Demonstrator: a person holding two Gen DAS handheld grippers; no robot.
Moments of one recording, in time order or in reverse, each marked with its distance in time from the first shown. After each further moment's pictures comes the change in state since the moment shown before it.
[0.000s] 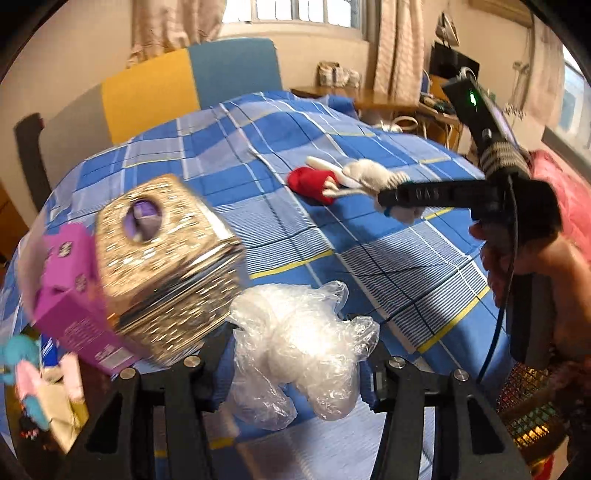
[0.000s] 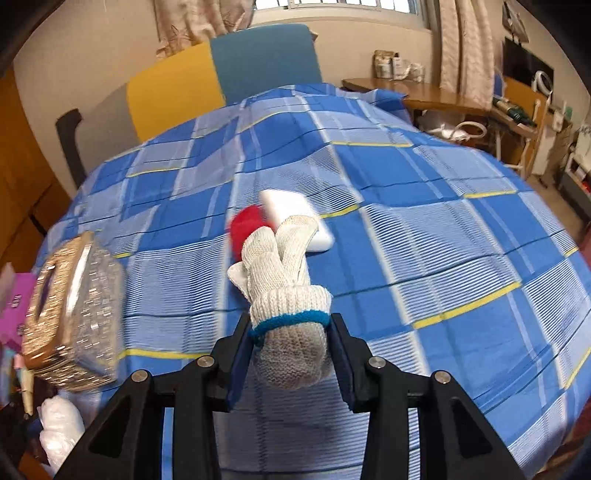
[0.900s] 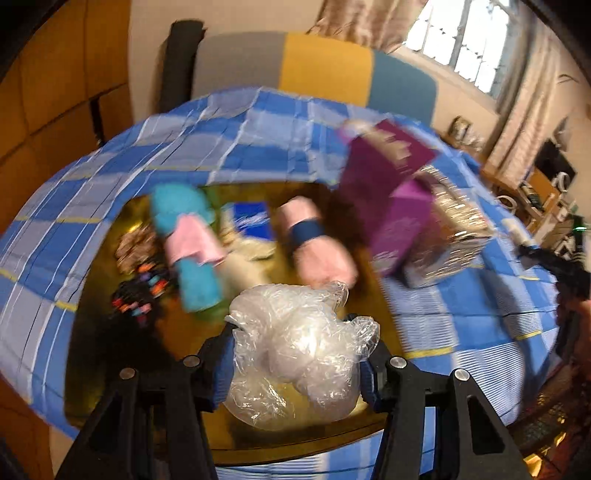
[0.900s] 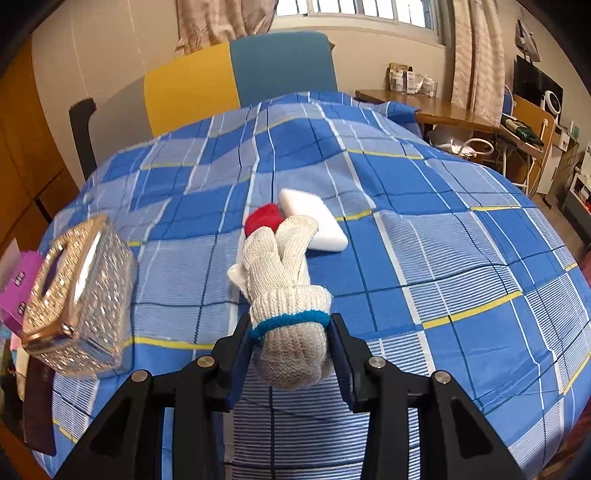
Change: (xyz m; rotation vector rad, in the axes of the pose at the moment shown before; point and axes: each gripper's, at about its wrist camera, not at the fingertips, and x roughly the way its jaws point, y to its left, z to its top) left arm -0.083 0.231 -0.126 -0.459 0.003 0.188; right arm -0.006 0.013 -0.007 -0.057 -0.047 -0.014
